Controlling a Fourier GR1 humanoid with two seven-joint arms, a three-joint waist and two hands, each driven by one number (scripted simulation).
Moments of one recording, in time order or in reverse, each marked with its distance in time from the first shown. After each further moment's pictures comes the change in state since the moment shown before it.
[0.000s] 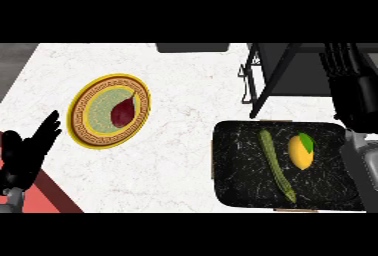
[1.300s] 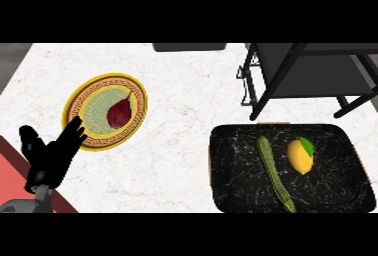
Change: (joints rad) left arm -0.020 -0.179 0.044 0.054 0.095 -0.022 0.061; right arm 0.838 -0.340 -0.394 -0.332 0.012 0.079 0.215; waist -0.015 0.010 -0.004
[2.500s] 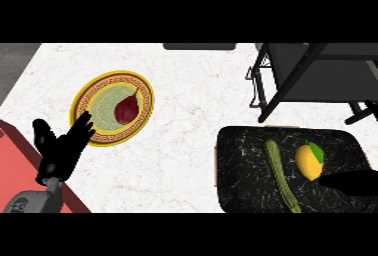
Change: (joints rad) left arm -0.051 -0.054 0.013 0.029 -0.059 -0.029 0.013; right arm -0.483 -0.014 0.505 -0.153 0.467 -0.096 0.996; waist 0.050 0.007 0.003
